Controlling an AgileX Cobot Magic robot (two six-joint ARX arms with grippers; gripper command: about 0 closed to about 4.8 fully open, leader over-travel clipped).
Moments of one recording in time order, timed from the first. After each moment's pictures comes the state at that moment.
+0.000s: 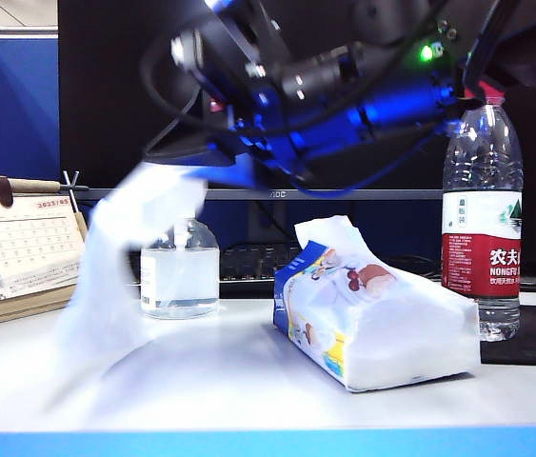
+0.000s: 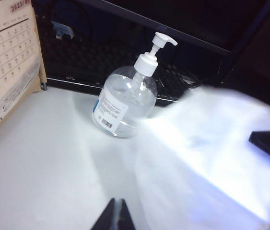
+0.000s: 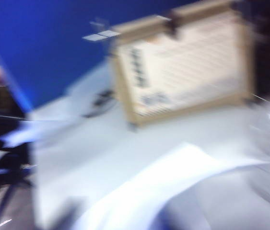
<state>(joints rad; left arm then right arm) 0.08 0.01 0.01 -0.13 0.58 -0.35 0.77 1.62 0.70 0.74 -0.39 0.19</state>
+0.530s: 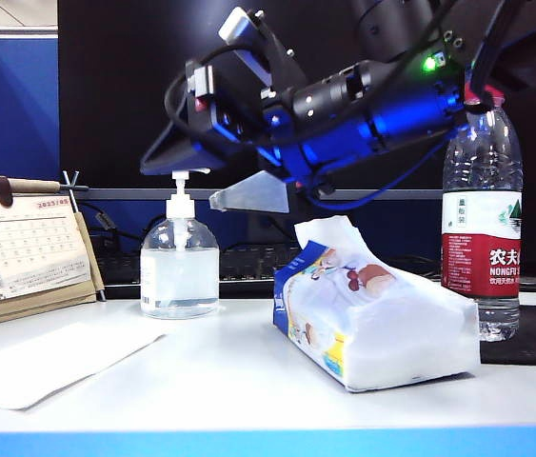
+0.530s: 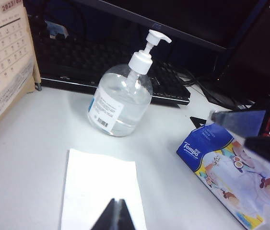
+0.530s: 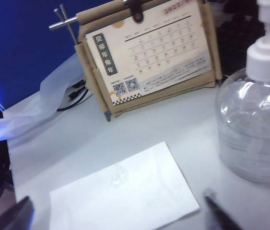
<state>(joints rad) 0.08 0.01 0.01 -0.13 0.60 -0.33 0.75 1.62 0.70 0.69 -0.34 0.21</state>
